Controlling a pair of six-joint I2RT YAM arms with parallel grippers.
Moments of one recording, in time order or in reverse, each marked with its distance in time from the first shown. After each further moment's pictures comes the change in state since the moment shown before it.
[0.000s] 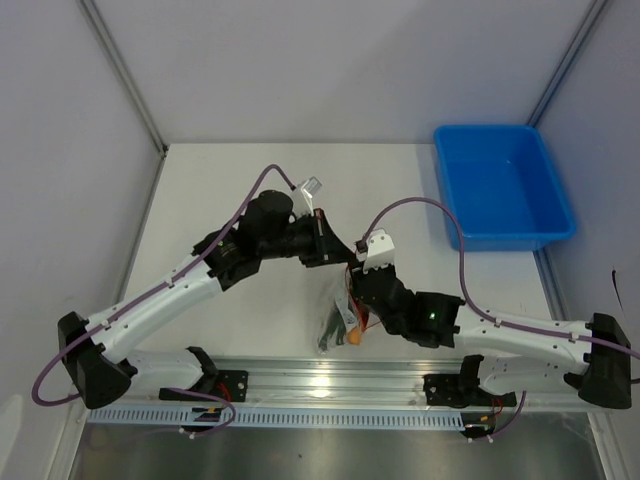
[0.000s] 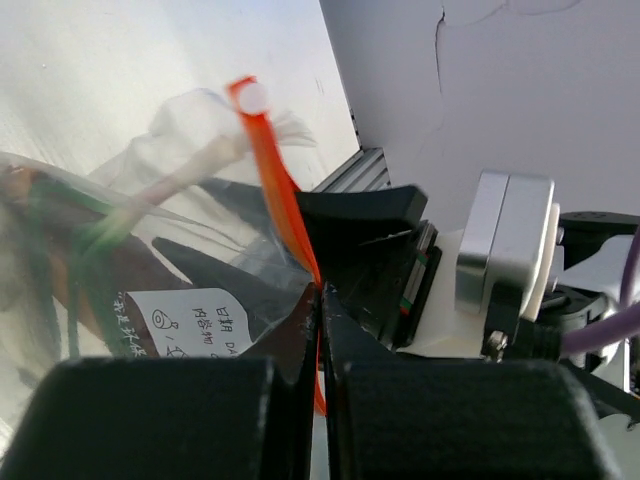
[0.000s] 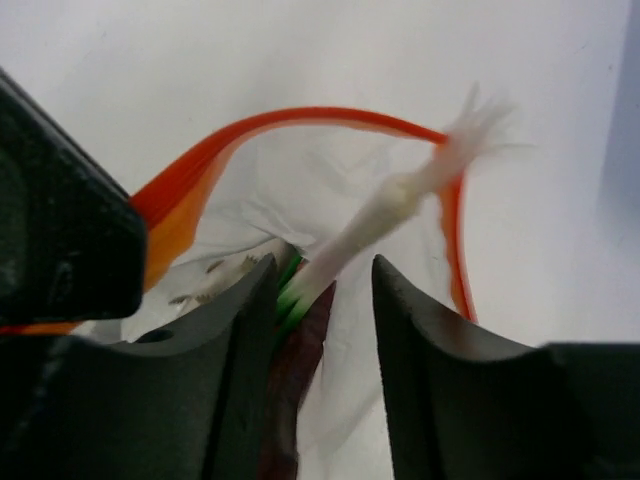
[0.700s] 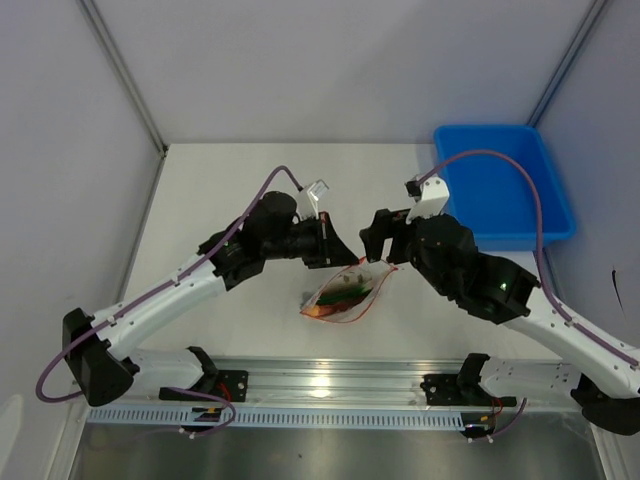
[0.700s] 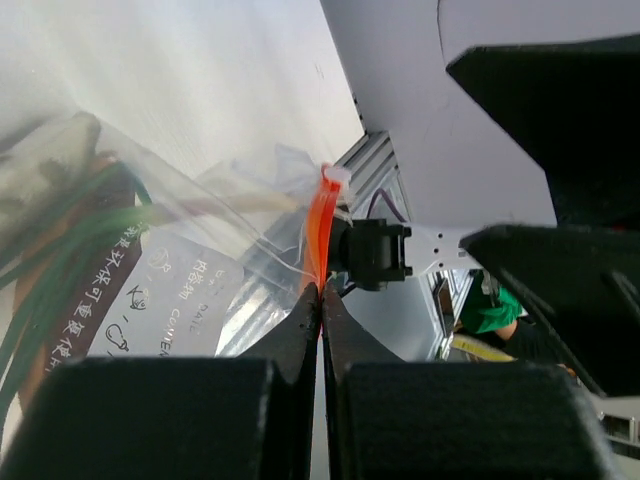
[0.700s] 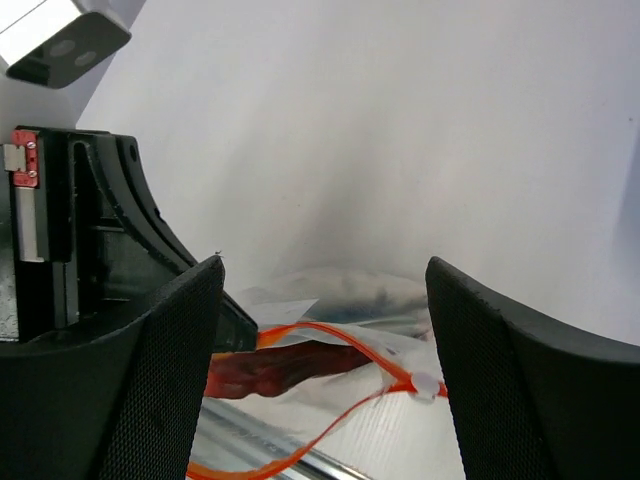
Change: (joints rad) left arm 0.006 0.016 -0.035 0.057 0.033 0.058; right arm -0.200 -0.106 0.434 -0.361 -0.302 0.069
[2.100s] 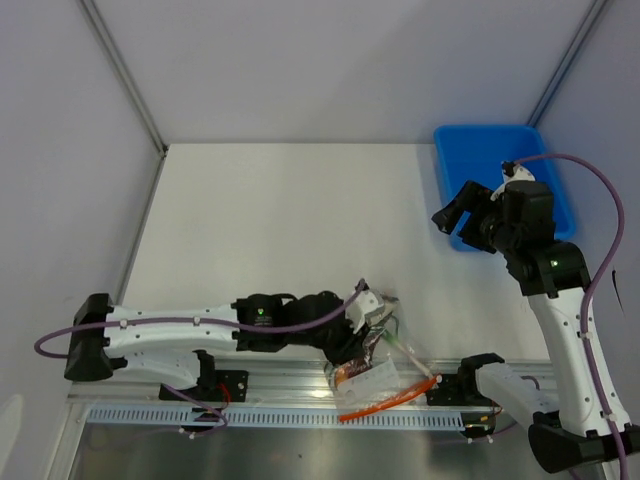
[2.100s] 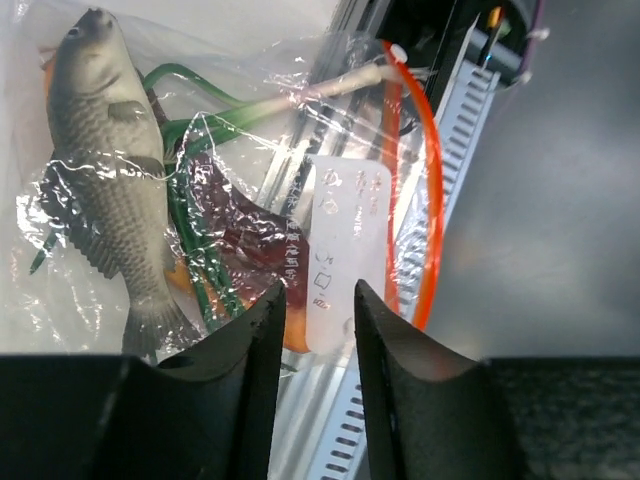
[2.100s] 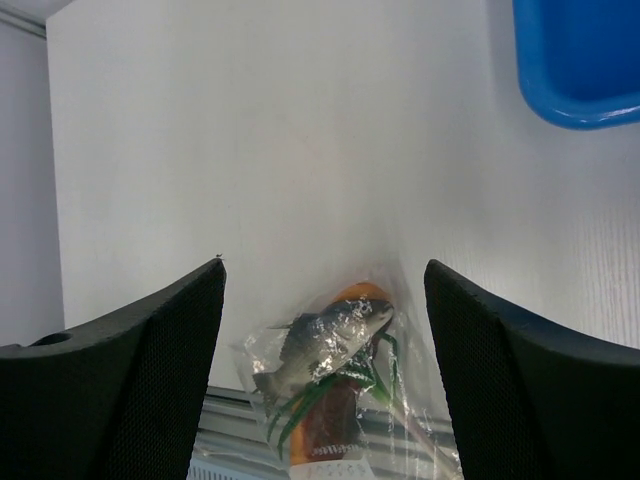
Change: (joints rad) left arm -0.555 -0.009 -0.172 -0.063 -0.351 0.513; right arm -0.833 -0.051 0.055 -0.314 -0.597 0.107
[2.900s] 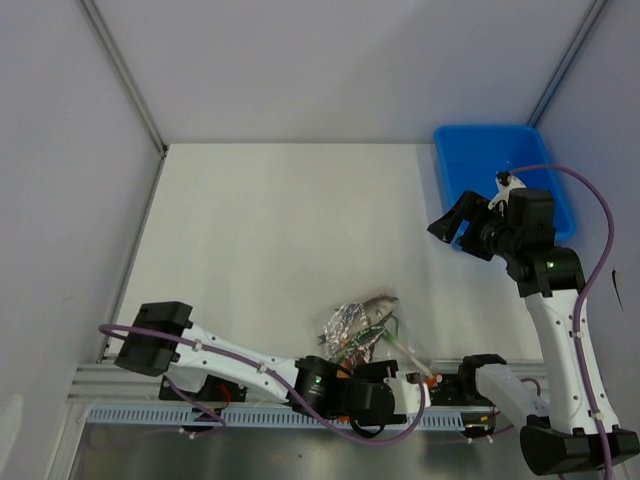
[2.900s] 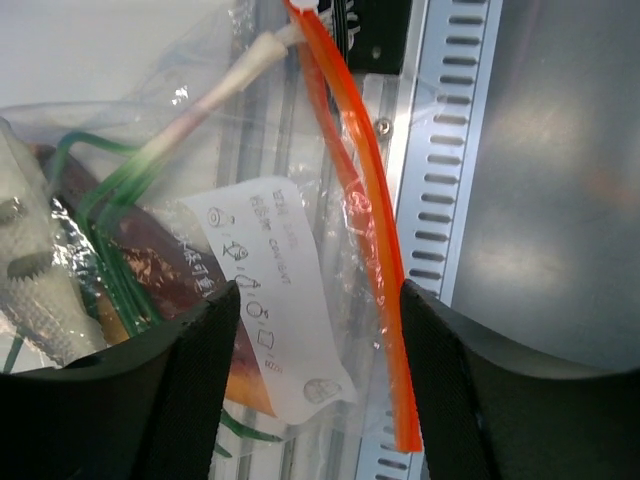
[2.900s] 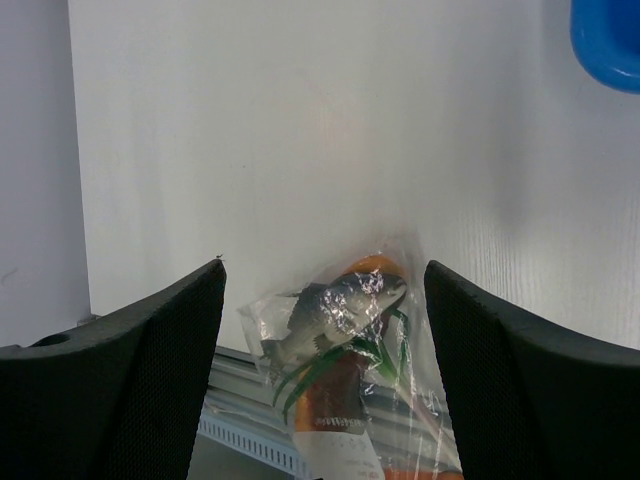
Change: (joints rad) left arm -0.391 0.343 0.080 0.096 -0.364 0.243; right arm -0.120 -0.017 -0.096 0.025 -0.220 -0.037
